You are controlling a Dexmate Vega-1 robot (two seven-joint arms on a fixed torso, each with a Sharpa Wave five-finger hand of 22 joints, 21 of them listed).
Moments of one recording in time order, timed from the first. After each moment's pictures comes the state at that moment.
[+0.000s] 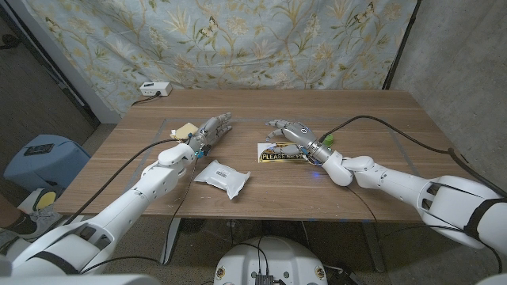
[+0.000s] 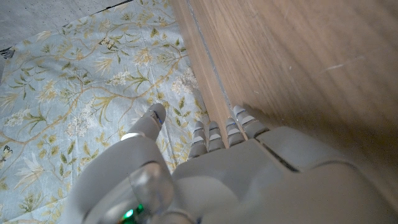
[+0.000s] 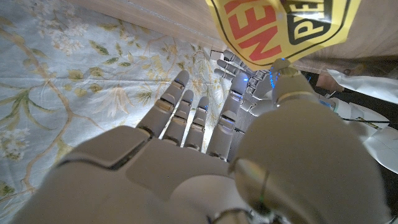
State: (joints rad) left arm 0.76 0.54 0.46 -1.23 -0.64 -0.15 -0.18; left_hand 0.51 0.18 0.63 -0.14 0.24 0.12 0.01 0.18 0.18 0.03 0.05 0.22 0.21 0.01 0.09 0.17 0.17 0.14 0.06 0.20 0.17; right arm -0.39 -0.52 -1.12 -0.86 -0.83 0.57 -0.93; right_hand 0.90 -0.12 0.32 -0.15 0.40 0.88 -0.13 0.31 0.21 0.36 -0.06 0.24 0.21 0.34 -0.04 0.23 0.23 0.56 -0.05 0.20 0.17
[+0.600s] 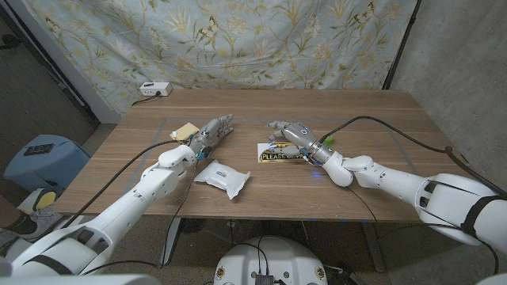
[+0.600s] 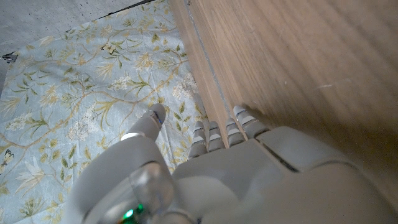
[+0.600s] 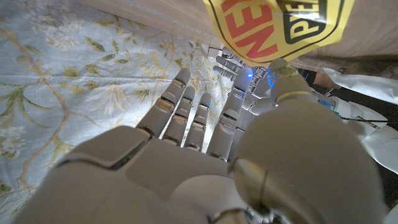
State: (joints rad) left arm 0.78 0.55 0.46 -1.27 -0.64 -0.14 -0.18; left_hand 0.52 0.18 0.63 -0.14 0.24 0.12 0.01 0.18 0.18 0.03 0.05 0.22 0.21 0.01 0.09 0.18 0.17 0.14 0.06 0.20 0.17; right arm -0.37 -0.50 -1.14 -0.81 -0.84 0.59 -0.99; right_hand 0.90 -0.11 0.33 -0.15 0.40 0.94 -0.12 0.34 0.22 0.41 -0.07 0.26 0.21 0.38 -0.04 0.24 0.24 0.59 -0.06 0.20 0.17
